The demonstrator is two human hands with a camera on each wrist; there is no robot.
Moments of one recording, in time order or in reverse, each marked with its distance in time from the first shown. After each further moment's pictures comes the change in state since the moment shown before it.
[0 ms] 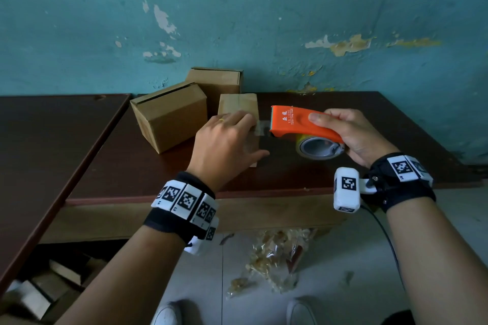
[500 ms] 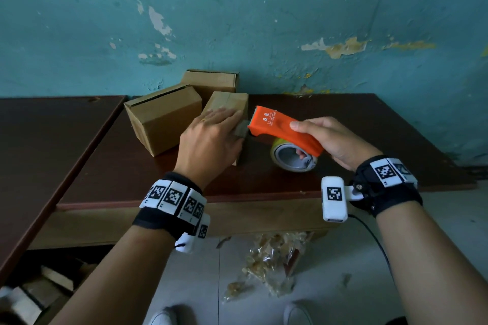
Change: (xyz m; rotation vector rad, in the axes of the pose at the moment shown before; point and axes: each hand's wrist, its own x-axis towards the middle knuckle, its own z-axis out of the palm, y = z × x) left_hand 0.002 -0.021 0.009 -0.016 0.079 -0.076; right_hand 0.002 -0.005 0.022 -0.120 -0.146 0.067
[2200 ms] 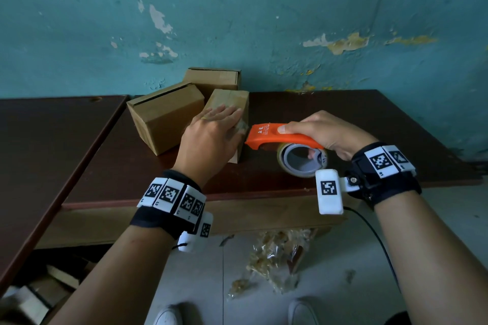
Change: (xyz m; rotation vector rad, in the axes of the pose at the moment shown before) left_hand 0.002 -0.008 0.000 -0.056 -0.034 0.011; right_hand 0.005 -0.026 0.015 -0.286 0.019 0.191
